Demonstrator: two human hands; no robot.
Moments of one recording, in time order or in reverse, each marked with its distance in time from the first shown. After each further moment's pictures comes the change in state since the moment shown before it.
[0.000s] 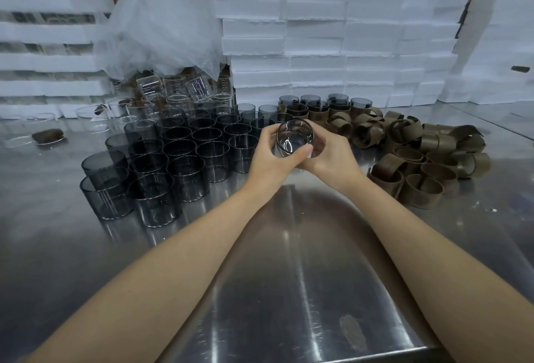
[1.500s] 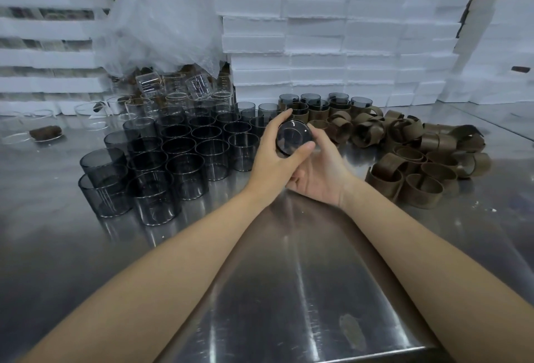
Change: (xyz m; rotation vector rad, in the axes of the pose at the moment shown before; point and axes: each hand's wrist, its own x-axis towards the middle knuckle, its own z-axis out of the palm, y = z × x) left_hand -0.008 0.005 0.000 0.081 -0.067 0.207; right_hand -0.002 -0.004 0.019 1.173 -0.315 0.722
